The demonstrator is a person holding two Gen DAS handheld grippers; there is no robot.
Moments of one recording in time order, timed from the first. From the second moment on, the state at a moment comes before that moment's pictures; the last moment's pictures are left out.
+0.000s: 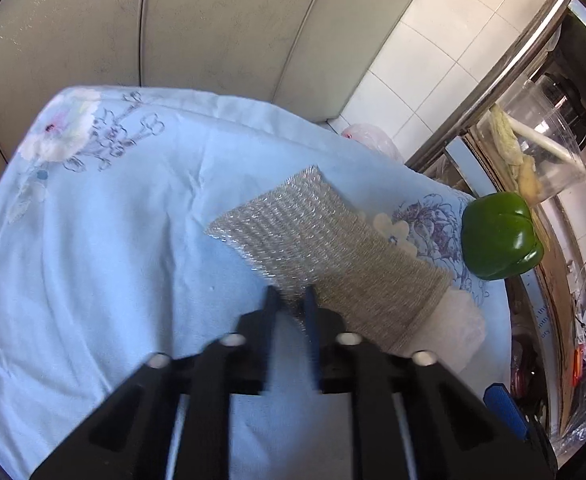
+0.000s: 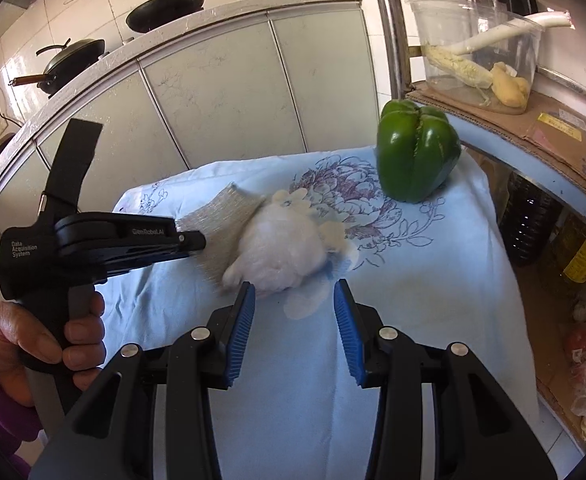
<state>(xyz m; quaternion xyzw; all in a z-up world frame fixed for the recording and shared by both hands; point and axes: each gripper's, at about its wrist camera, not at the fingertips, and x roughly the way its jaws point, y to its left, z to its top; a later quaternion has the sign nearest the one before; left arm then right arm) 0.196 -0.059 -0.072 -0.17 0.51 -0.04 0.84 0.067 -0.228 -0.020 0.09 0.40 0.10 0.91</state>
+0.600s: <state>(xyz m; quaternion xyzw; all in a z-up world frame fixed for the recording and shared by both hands) 0.117 0.009 -0.009 -0.12 0.42 -0.07 0.89 0.116 -0.213 -0.023 0.08 0.41 0.11 0.90</state>
